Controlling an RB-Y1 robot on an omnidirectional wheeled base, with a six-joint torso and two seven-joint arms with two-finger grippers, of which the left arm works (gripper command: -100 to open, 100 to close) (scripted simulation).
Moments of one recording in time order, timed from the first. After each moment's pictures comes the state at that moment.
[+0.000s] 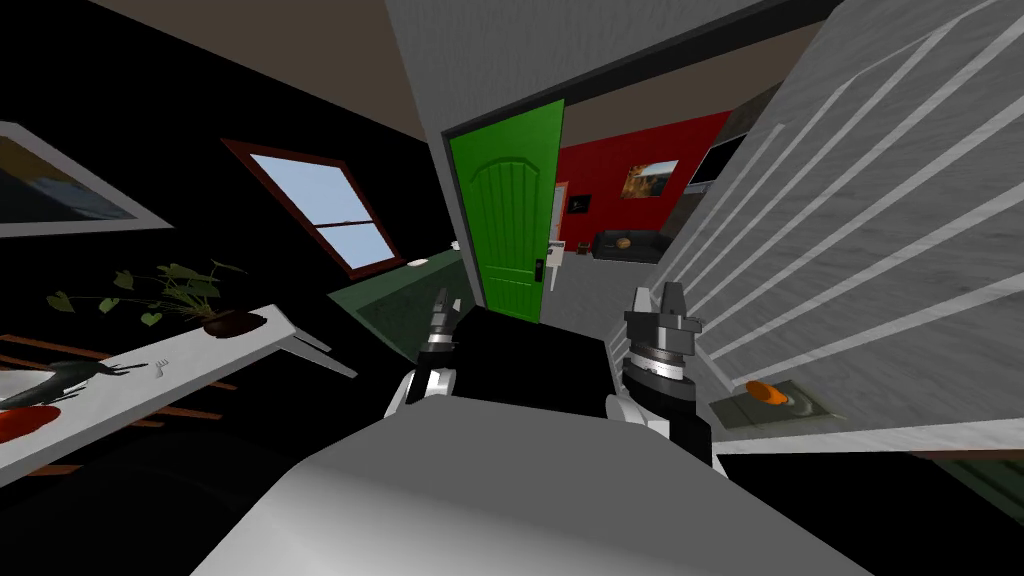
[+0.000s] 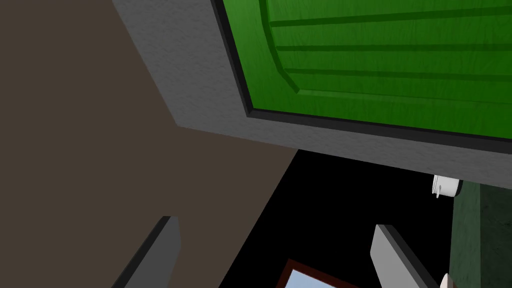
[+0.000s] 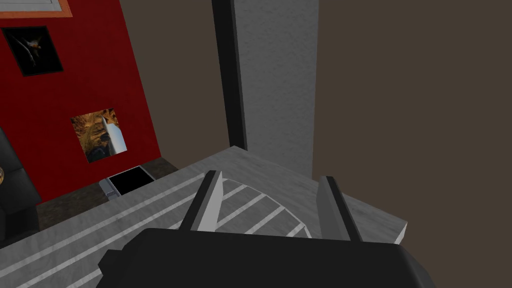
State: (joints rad) arm 0.43 0.04 0.03 -2.11 -0.11 -0.37 0.15
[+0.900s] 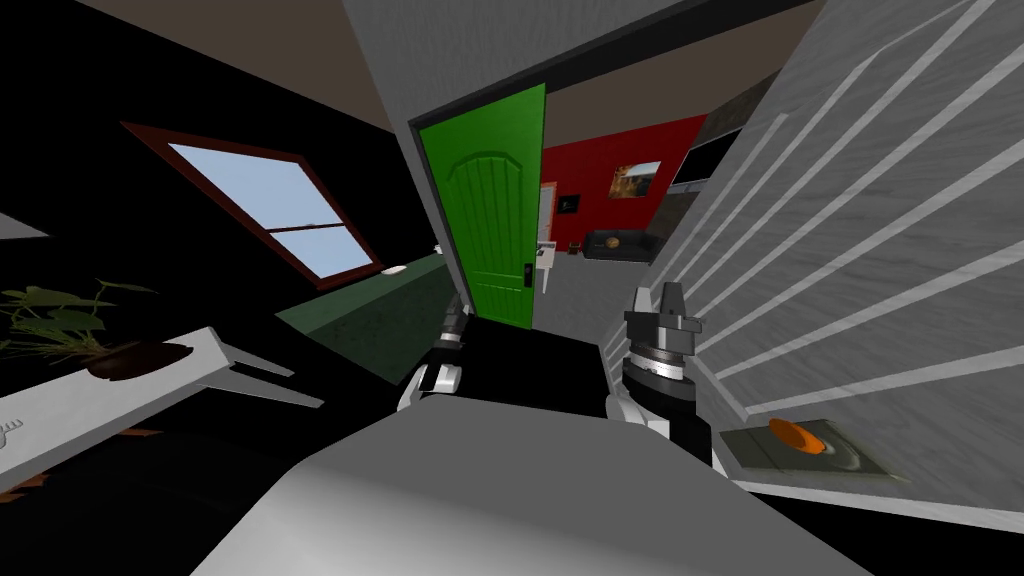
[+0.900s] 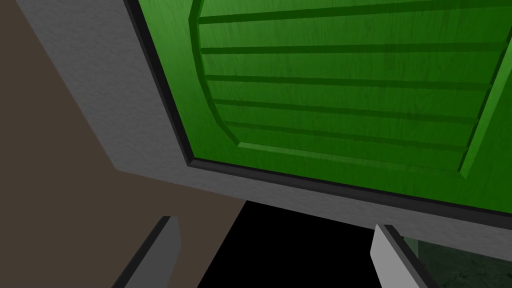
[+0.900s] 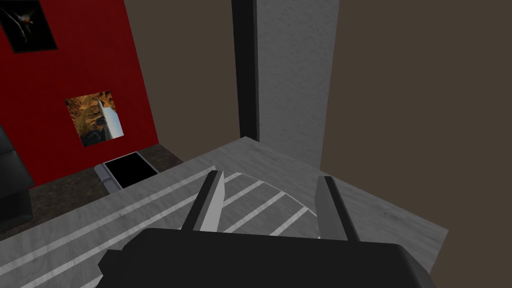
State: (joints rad) arm 0.34 0.09 0.02 -1.93 -0.09 -0.35 0.16
